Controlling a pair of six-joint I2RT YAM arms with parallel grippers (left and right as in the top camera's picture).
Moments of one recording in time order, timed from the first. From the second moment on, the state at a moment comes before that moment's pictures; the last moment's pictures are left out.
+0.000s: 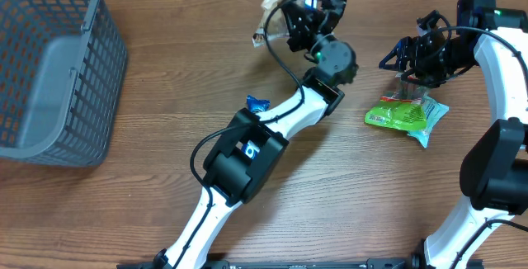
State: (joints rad) left arm -0.74 2.42 1.78 0.99 -1.33 0.89; right arm -0.16 2.01 1.79 -1.25 -0.64 0.02
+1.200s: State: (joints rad) left arm -0.67 1.89 1.79 -0.83 -0.35 -0.47; right arm -0.17 2.01 1.79 -1.26 -0.63 0.02
